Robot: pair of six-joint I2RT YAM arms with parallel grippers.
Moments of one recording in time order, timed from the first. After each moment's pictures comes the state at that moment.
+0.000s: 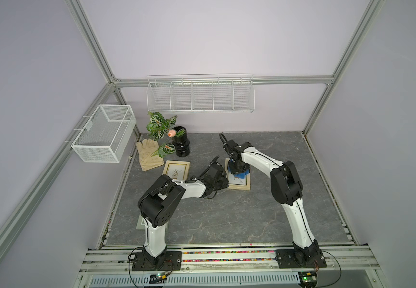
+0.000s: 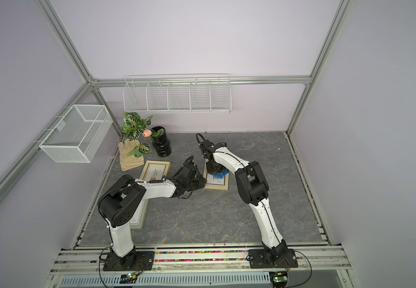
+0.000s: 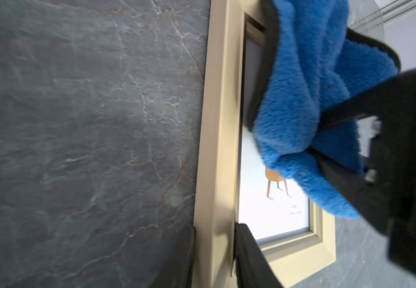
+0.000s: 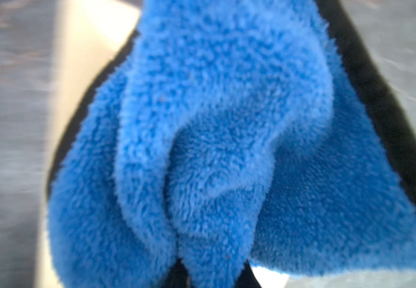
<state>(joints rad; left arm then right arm) -0.75 1.93 0.98 0.12 0.05 -0.83 0.57 2.28 1.89 -1.03 0.23 0.35</state>
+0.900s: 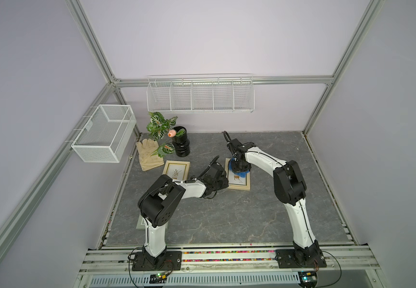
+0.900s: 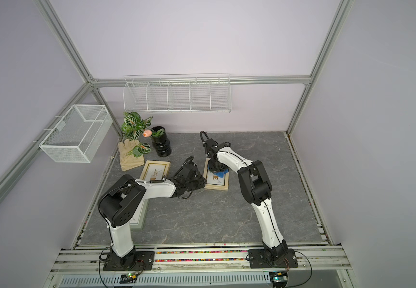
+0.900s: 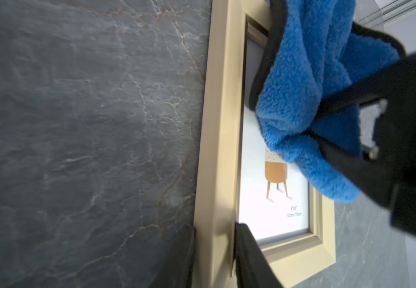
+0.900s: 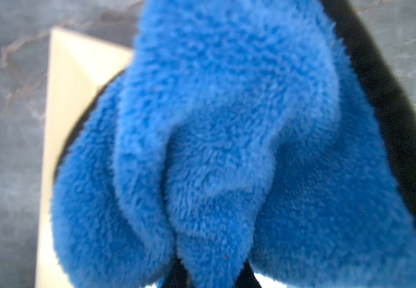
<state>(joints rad) -0.75 1.93 0.98 0.12 0.05 -0.83 0.57 2.23 1.80 -0.93 0.18 0.37</state>
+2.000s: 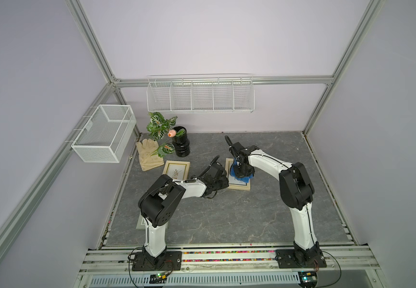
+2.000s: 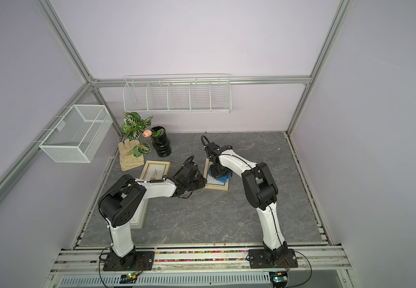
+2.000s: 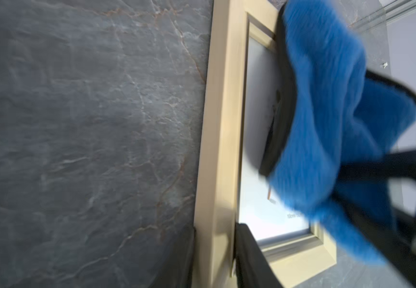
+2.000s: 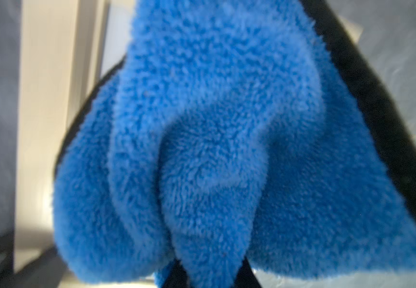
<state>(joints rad) -0.75 1.93 1.00 0.10 0.05 -0.83 0.54 2.19 1.77 -0.97 0.17 0.35</state>
